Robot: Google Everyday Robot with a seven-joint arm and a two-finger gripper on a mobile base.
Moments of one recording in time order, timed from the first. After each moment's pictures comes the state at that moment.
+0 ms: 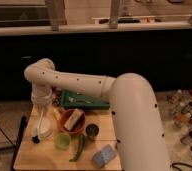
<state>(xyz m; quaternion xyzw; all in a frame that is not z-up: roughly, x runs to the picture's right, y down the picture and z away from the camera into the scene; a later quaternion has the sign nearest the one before) -0.270 0.126 0.739 -0.23 -0.38 -0.61 0.65</state>
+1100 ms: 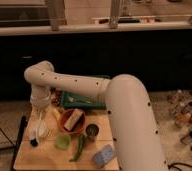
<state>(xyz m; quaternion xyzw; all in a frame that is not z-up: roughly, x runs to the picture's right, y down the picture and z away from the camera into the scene) -0.276 0.139 0.743 -0.25 -0.40 -0.60 0.65</state>
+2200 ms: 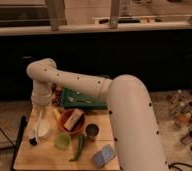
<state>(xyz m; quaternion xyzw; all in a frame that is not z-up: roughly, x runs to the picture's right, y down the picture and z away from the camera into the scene) -0.273 0.133 0.732 -0.26 -0.43 -0.59 0.63</state>
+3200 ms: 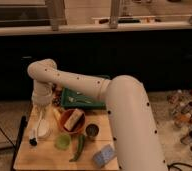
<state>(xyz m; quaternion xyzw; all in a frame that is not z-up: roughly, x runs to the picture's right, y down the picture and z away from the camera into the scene) -0.271 0.135 0.735 -0.27 -0.43 -0.58 0.64</state>
